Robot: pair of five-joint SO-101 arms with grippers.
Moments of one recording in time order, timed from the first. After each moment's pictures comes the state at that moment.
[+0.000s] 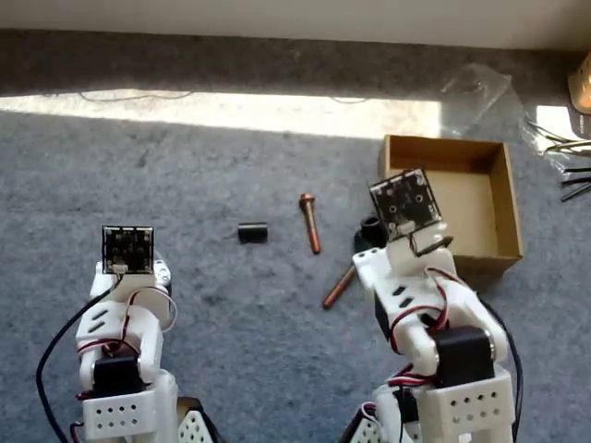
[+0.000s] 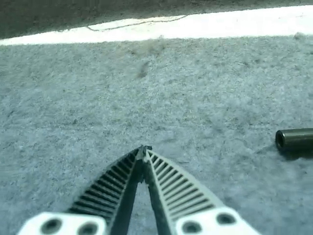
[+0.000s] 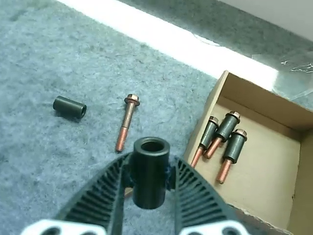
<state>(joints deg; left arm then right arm) -14.3 -103.8 96.0 47.2 -7.3 -15.6 -72.4 49.8 65.4 15.5</state>
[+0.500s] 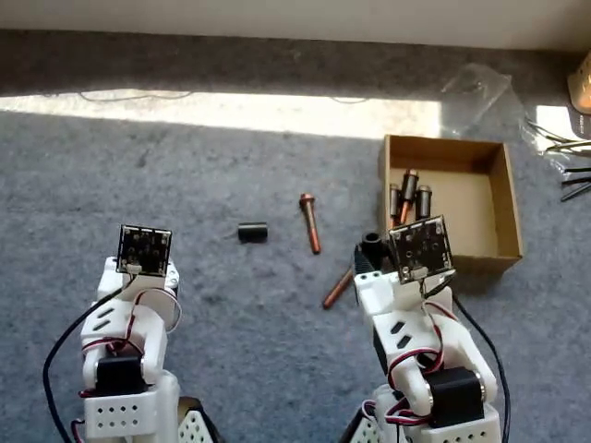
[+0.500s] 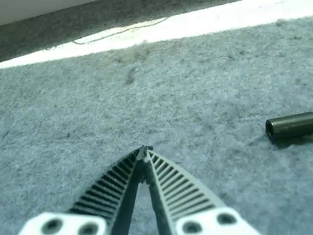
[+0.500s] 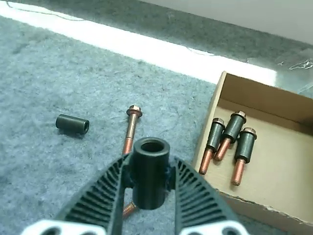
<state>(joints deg) -11.6 -103.8 96.0 47.2 -10.0 -15.6 -93.1 67.8 60.8 8.3</state>
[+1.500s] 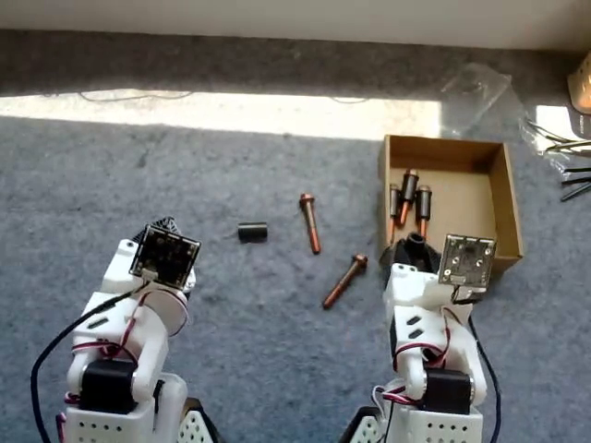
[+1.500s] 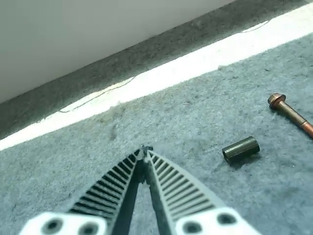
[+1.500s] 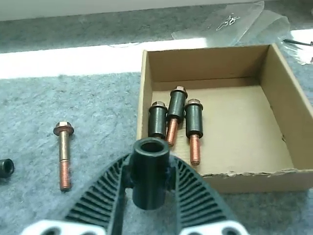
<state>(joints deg) -0.7 -95.1 74.7 55.2 -16.0 0.4 -104.5 88.0 48.8 -0.6</state>
